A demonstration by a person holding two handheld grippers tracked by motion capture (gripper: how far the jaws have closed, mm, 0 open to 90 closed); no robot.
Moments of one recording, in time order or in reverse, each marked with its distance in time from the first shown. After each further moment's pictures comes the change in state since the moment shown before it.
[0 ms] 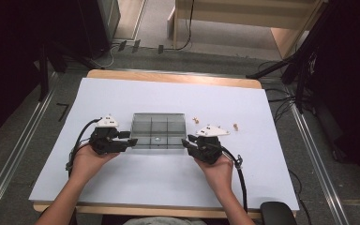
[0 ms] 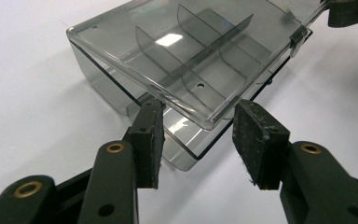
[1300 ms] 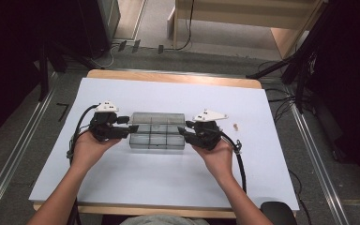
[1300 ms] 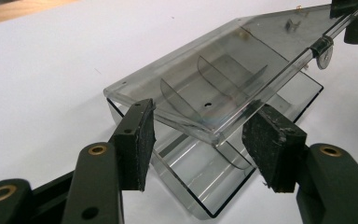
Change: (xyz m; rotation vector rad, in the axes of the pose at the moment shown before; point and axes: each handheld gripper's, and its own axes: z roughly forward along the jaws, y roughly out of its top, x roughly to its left) left arm 0.009 0.038 -0.008 -0.049 0.053 0.000; right arm -0.003 0.045 -0.002 -0.020 0.021 -0.069
